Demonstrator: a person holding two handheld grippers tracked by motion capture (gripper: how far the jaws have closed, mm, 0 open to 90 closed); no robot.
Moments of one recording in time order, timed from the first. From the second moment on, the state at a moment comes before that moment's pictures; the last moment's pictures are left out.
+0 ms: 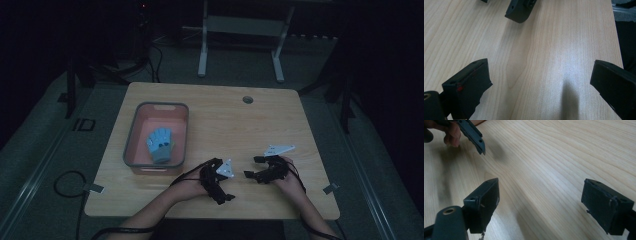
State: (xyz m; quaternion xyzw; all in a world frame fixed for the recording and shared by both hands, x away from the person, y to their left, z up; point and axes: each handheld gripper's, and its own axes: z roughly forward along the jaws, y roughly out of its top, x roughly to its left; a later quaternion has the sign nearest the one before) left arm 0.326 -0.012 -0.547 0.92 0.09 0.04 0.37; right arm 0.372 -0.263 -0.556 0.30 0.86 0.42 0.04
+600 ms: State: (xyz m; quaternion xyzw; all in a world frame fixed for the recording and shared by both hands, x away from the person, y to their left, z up) left arm 0.322 -0.011 -0.562 0.92 0.10 0.04 0.38; right arm 0.365 -0.286 -0.561 0.31 0.85 0.41 0.05
